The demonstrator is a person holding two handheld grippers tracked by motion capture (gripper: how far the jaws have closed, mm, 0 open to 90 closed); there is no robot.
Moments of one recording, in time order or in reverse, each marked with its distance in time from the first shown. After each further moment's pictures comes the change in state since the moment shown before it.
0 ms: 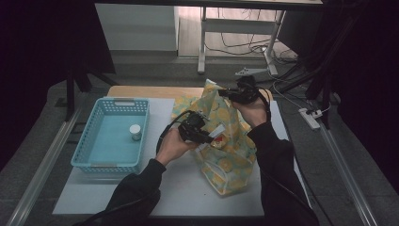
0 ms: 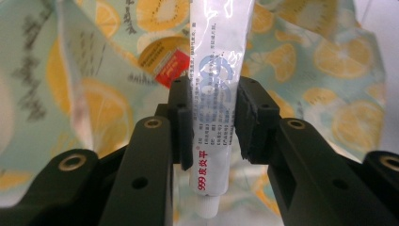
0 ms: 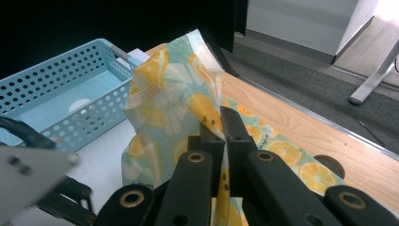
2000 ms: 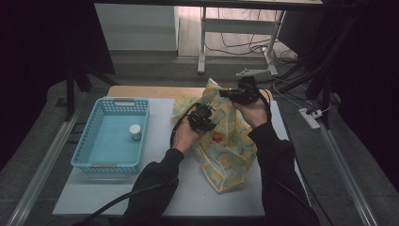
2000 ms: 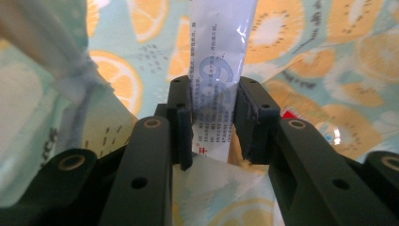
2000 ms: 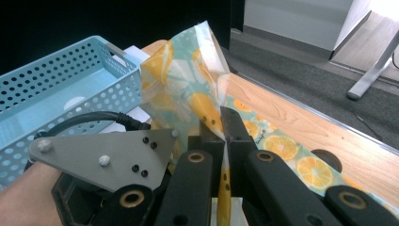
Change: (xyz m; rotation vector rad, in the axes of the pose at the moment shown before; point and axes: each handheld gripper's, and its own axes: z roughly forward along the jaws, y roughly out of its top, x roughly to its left) left arm 0.041 0.025 0.045 -0.013 0.200 -0.051; right arm -0.004 -0.004 0.002 0.015 -0.012 0.014
